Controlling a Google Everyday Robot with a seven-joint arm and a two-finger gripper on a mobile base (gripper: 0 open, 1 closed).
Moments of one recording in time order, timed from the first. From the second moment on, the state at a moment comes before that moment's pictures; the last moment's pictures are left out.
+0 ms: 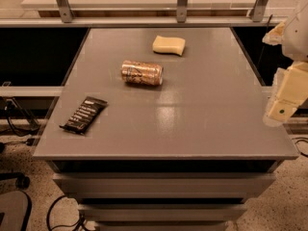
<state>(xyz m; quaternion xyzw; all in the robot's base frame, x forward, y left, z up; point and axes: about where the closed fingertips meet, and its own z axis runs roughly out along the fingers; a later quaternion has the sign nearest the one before) 0.439 -0.216 0.979 -0.60 0.78 -0.04 0.16</state>
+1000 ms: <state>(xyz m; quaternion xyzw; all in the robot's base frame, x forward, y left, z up) 0.479 -0.163 0.980 -0.62 0.76 -0.02 0.18</state>
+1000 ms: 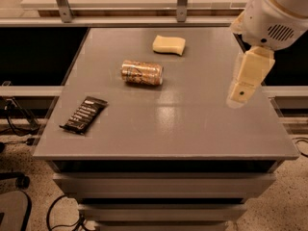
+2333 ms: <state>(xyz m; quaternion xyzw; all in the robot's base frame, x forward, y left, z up) 0.578 -0.025 0.940 -0.69 0.71 0.01 0.16</state>
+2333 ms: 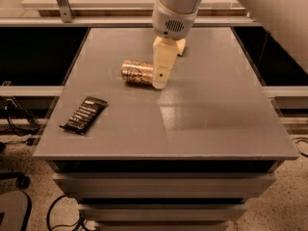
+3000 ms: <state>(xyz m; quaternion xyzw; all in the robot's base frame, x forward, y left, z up) 0.616 0.007 0.903 -0.68 0.71 0.00 0.14</state>
